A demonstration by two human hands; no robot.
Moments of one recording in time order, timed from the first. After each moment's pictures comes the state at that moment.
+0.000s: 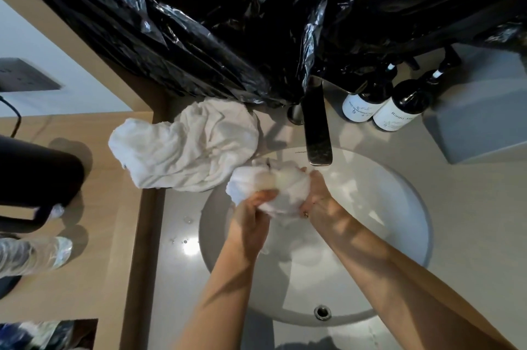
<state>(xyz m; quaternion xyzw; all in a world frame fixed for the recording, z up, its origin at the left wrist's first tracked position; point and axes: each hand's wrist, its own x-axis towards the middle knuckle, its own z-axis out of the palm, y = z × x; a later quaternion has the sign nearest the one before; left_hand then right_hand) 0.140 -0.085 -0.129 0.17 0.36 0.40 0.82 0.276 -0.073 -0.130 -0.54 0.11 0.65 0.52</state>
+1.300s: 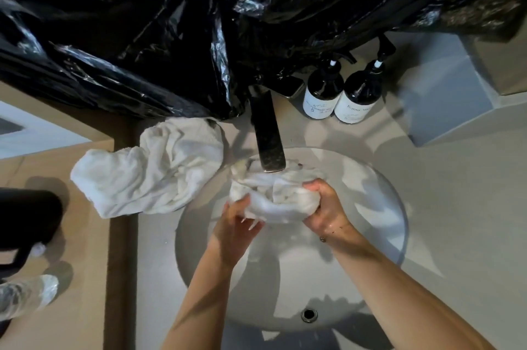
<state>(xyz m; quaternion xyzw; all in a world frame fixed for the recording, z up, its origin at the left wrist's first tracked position) 0.144 -0.088 -0.137 0.09 0.50 0.26 0.82 0.327 -0.132 -0.143 -0.42 0.05 0.66 0.62</state>
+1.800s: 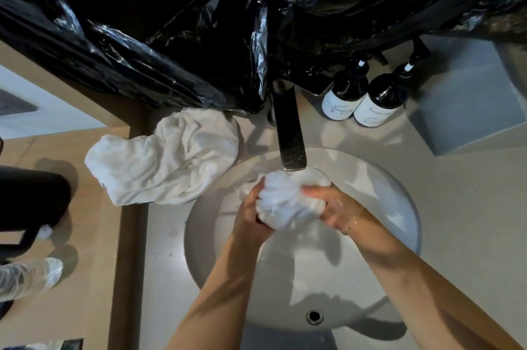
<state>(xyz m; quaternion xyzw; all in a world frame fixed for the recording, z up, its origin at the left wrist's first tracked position) 0.172 -0.077 -0.142 0.11 0.45 0.21 0.86 0.341 -0.125 -0.133 -0.45 -0.14 0.72 0.50</state>
